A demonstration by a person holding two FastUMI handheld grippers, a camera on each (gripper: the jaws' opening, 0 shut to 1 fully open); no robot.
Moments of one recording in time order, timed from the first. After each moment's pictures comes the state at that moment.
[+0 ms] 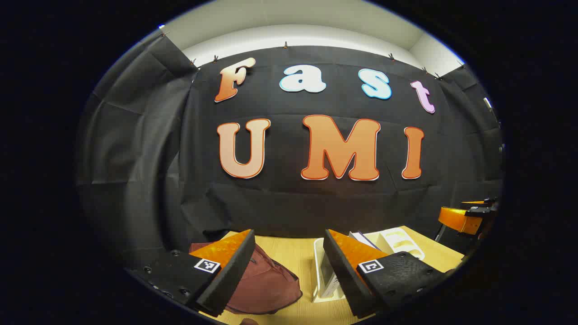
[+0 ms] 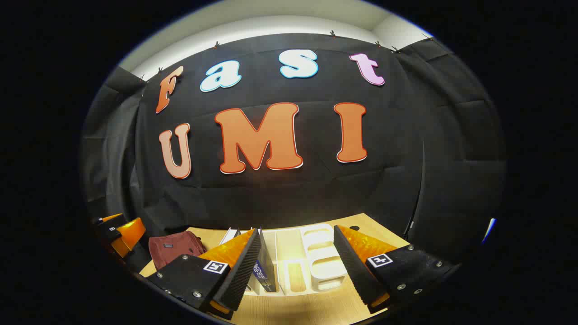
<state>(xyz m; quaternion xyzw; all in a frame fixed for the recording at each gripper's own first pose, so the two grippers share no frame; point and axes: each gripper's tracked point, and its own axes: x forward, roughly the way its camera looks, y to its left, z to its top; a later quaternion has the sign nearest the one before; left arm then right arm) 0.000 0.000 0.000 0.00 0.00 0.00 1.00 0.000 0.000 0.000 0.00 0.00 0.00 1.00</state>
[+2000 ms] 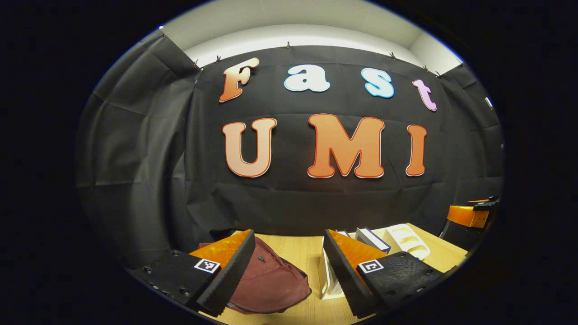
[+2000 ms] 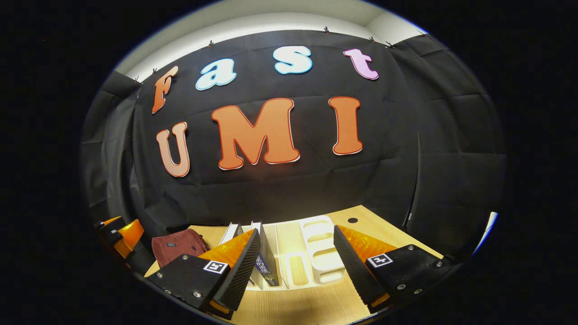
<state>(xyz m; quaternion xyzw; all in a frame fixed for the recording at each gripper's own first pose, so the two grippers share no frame) -0.010 0.027 -0.007 0.01 0.01 0.01 1.00 -0.015 0.000 -0.007 0.01 0.02 -0.01 1.00</state>
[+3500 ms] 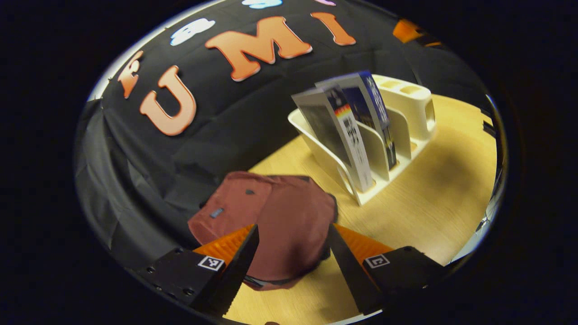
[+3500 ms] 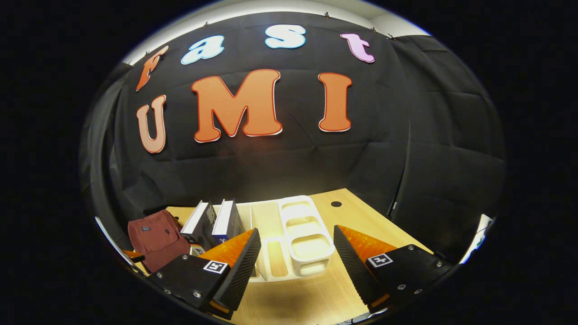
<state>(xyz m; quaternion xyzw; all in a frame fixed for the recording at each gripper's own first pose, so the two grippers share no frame) 0.003 0.033 -0.286 0.31 0.28 -0.09 0.90 0.024 -0.036 -0.066 -0.01 0.10 -0.06 0.99</state>
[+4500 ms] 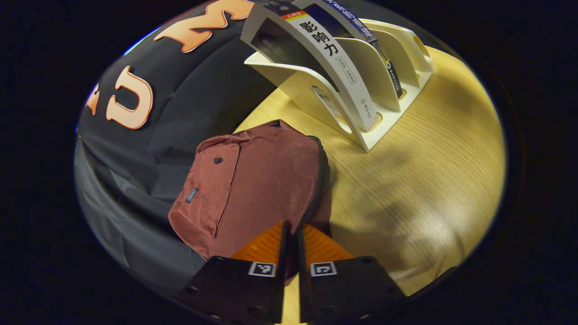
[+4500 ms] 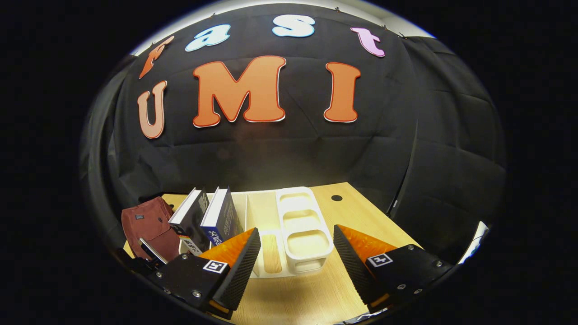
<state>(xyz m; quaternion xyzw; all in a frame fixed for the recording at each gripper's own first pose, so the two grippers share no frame) 0.046 0.055 -0.368 0.40 0.37 -0.07 0.84 0.037 -0.039 -0.078 -0.04 0.12 -0.05 0.99</state>
